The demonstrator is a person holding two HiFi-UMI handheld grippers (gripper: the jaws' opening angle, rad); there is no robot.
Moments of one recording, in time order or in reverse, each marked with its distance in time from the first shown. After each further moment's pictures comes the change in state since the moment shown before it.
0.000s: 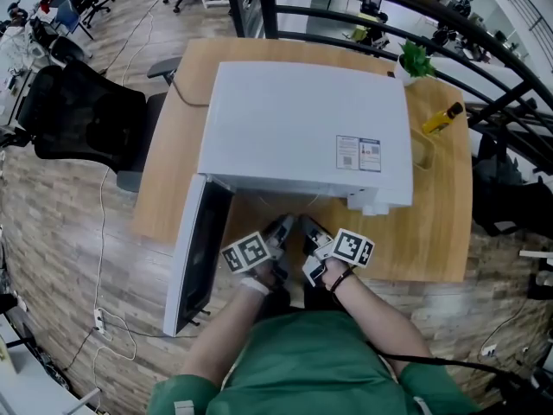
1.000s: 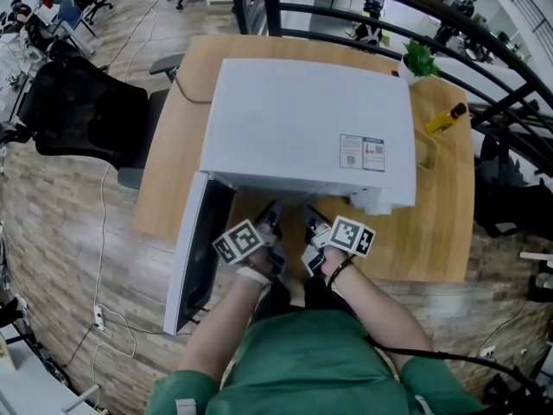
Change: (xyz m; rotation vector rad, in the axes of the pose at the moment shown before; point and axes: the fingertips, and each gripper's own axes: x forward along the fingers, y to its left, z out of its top) left arm -0.002 0.003 0.048 -0.022 -0.123 0.027; right arm 0.019 0.009 0.018 -0.067 0.013 -0.068
